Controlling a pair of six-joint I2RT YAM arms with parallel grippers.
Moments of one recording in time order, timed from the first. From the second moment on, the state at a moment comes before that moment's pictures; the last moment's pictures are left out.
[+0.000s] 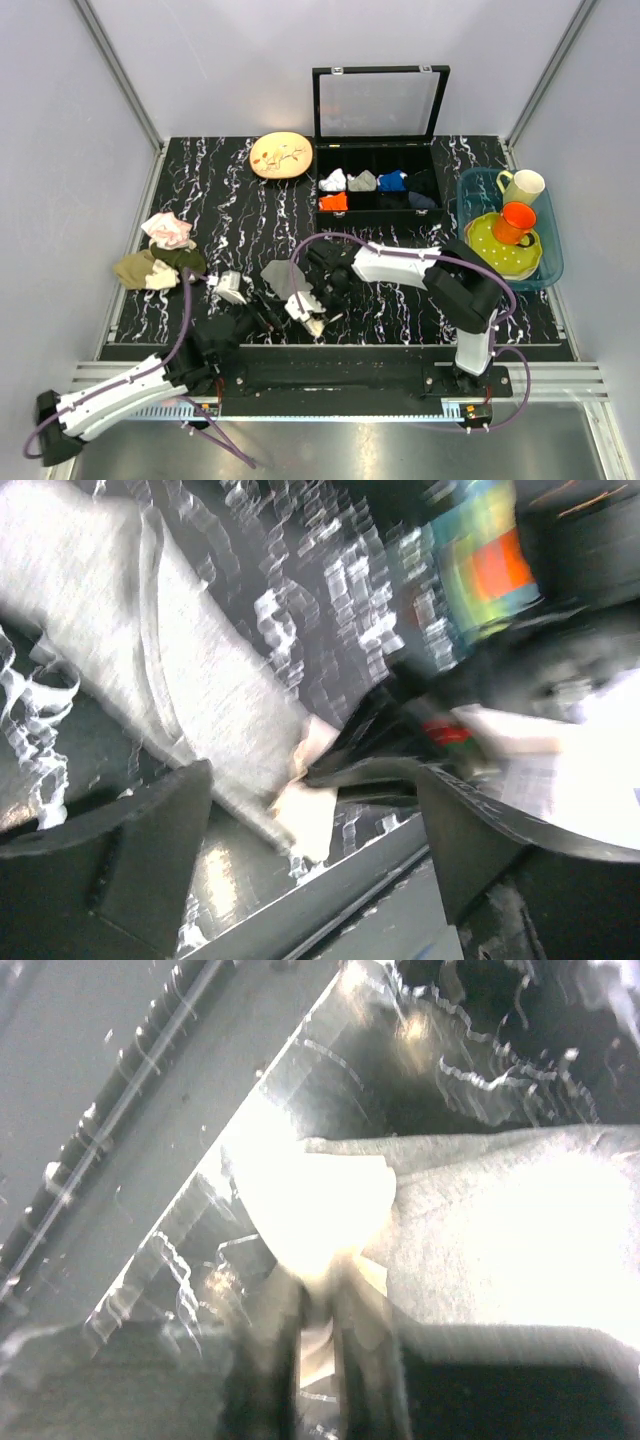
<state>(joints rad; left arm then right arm) -1.03 0.37 0.02 0.03 -0.34 -0.98 0.96 1.88 1.18 -0.65 -0.60 -1.25</state>
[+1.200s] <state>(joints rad) -1.15 0.60 0.09 0.17 -0.08 -0.33 0.70 2.32 1.61 -1.37 -0.83 -0.98</state>
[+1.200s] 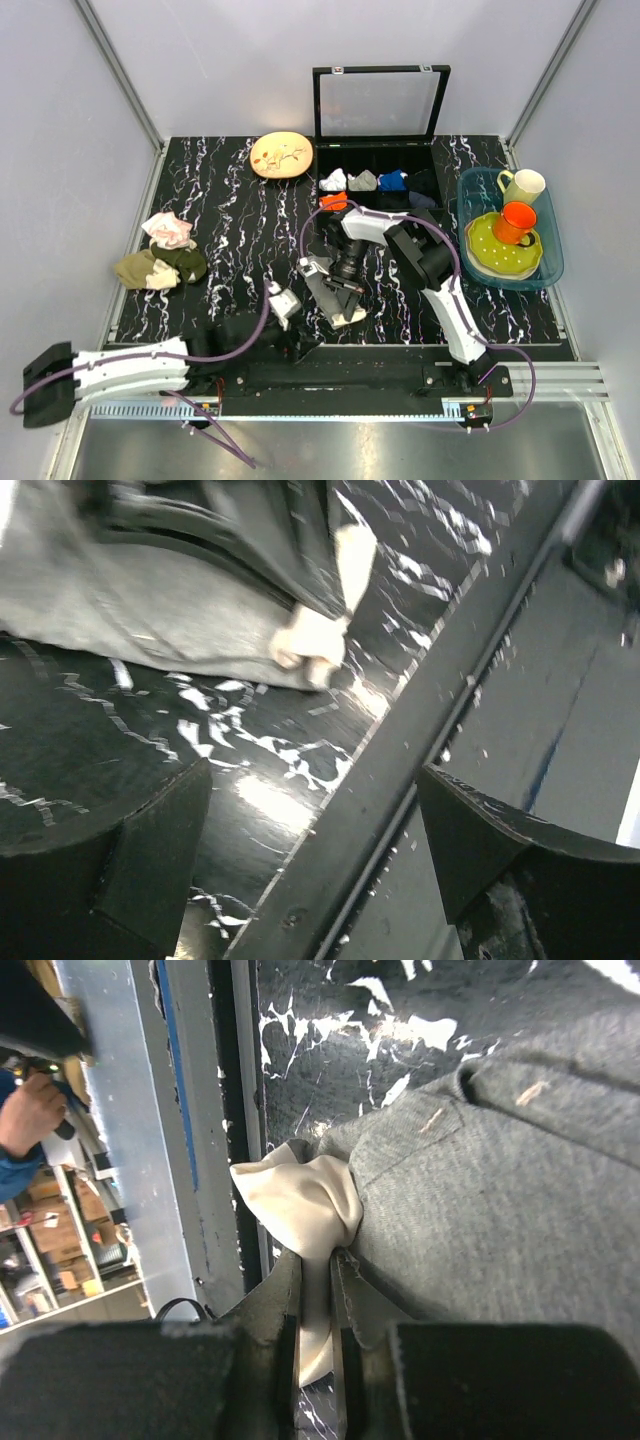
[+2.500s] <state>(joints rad) -1.29 1.39 0.49 0.17 -0.26 -0.04 0.71 2.40 1.74 -1.46 -0.88 -0.95</state>
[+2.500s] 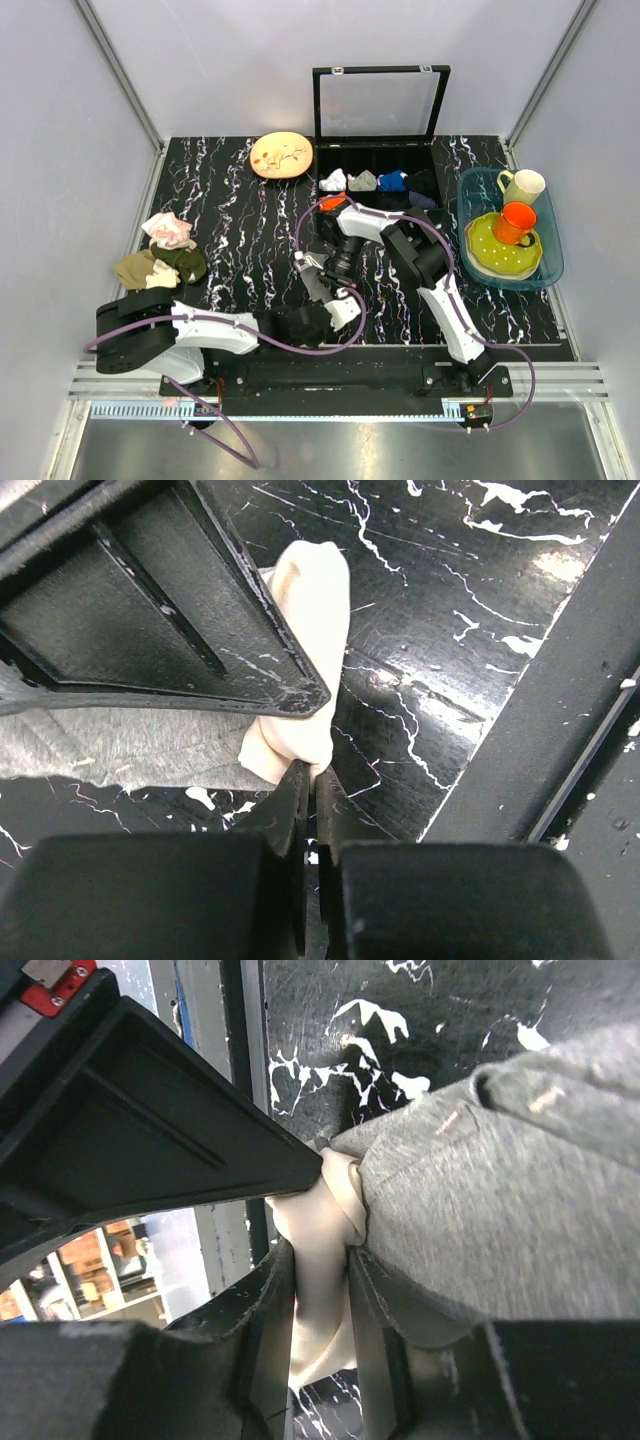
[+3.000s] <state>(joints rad) -1.06 1.28 0.36 0.25 -0.03 -0.26 0.50 2.14 1.70 -1.35 -0.87 -0.95</state>
